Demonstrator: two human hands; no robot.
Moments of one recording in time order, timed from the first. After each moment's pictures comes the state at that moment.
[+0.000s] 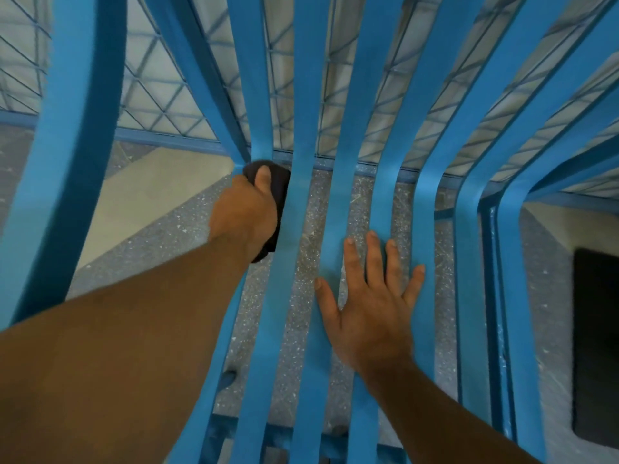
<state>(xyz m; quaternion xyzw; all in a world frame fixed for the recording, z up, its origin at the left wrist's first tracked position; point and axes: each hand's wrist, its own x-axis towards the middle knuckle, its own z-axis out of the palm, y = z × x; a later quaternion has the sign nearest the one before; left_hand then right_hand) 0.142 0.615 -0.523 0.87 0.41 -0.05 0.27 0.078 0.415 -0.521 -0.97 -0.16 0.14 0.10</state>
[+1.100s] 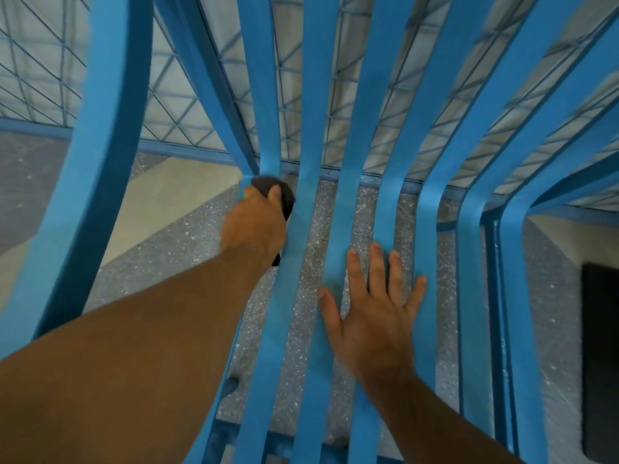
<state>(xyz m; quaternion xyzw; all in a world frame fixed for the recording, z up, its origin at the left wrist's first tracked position) 0.140 0.608 -0.521 0.87 0.41 -0.05 0.26 0.078 0.416 -0.523 -0.98 -0.16 0.13 0.09</state>
